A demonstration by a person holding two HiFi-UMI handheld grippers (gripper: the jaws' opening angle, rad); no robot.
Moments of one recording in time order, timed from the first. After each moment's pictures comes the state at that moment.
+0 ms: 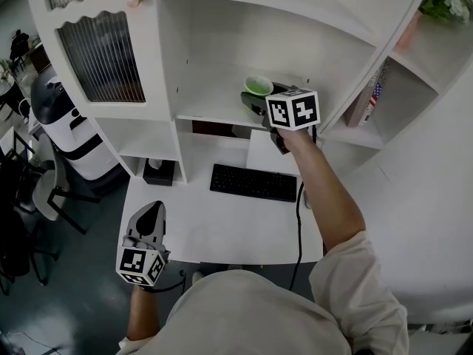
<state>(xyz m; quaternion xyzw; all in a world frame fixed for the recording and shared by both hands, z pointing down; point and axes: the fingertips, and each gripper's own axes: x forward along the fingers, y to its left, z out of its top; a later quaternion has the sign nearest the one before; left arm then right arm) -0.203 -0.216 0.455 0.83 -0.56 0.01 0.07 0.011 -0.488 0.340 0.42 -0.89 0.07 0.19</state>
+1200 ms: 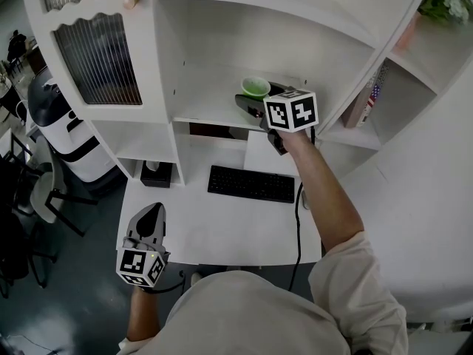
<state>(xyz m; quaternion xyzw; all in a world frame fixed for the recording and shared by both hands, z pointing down) -0.199 -0.222 0.460 0.83 -0.56 0.01 0.07 0.008 -0.489 0.340 0.41 -0.89 0.06 0.19</state>
